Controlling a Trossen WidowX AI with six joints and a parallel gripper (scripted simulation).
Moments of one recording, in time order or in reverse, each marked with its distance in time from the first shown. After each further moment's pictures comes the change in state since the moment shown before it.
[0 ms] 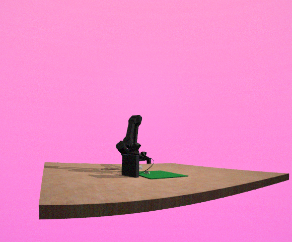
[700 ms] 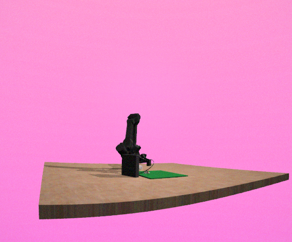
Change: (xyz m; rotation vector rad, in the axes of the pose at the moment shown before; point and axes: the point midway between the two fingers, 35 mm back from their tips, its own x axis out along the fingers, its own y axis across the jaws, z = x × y) arm 0.004 0.001 -0.015 -0.010 -0.002 0.000
